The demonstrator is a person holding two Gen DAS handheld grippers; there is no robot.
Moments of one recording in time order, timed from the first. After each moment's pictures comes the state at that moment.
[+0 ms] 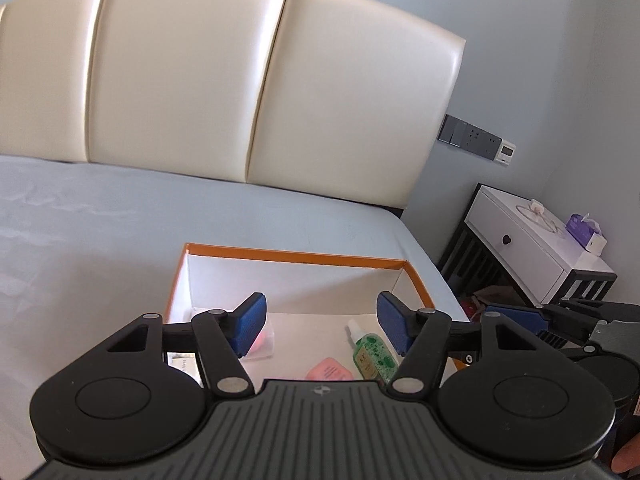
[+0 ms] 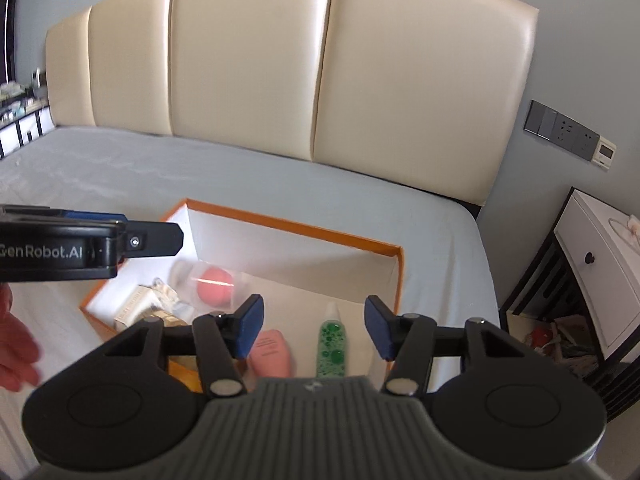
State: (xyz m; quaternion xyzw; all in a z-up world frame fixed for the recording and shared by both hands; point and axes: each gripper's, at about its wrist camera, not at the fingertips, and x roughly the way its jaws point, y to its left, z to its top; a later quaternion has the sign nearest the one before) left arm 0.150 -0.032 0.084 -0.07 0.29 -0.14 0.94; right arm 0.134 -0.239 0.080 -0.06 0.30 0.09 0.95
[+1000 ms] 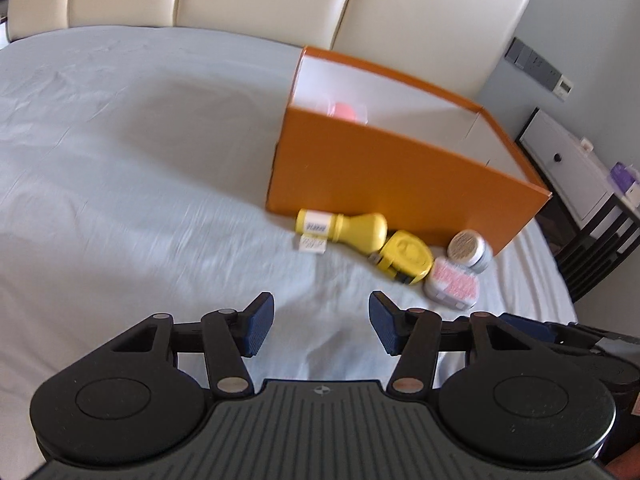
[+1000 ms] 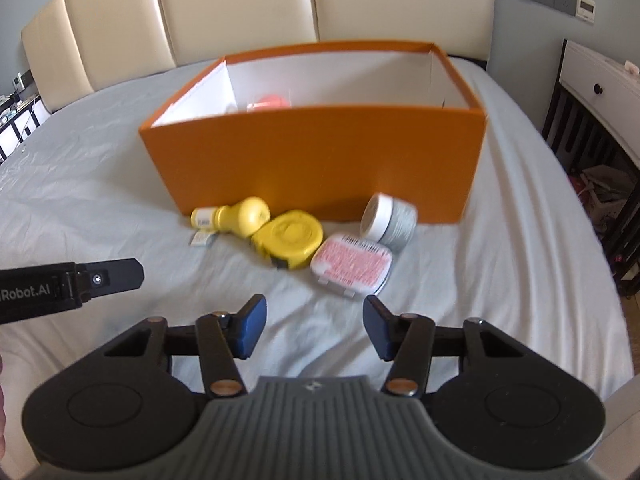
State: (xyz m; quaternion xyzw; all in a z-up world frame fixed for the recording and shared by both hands) left arm 0.035 0.032 -0.032 -0.10 0.42 -0.07 0.90; right arm 0.014 -0.191 -0.057 0.03 0.41 0.08 0.91
